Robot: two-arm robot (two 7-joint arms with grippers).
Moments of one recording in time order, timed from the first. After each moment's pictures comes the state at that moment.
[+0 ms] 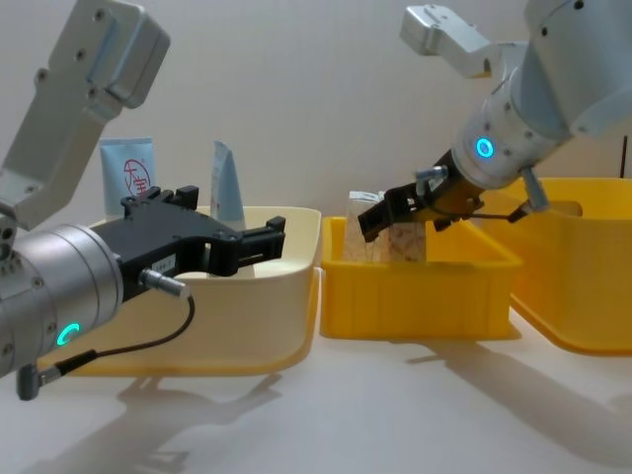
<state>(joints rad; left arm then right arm) -0.24 0.38 0.45 -1.63 -0.20 0.01 -0.01 0.83 0.02 -0.41 -1.05 0.17 0.84 0.10</state>
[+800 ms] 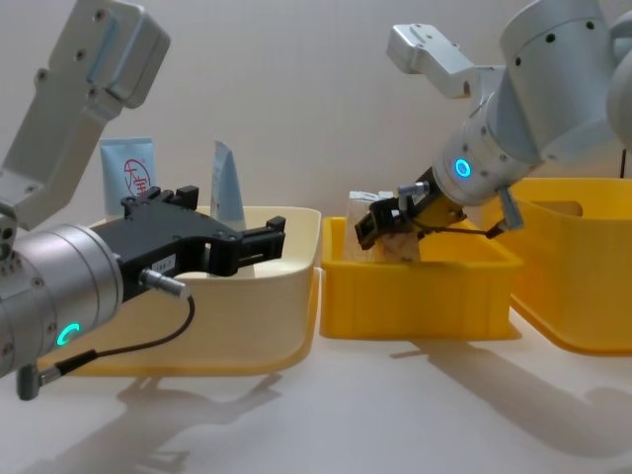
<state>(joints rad) -0.24 0.38 0.45 -1.63 -0.20 0.01 -0.01 0.86 -0.02 -0.40 -0.93 0.16 0.75 0.09</state>
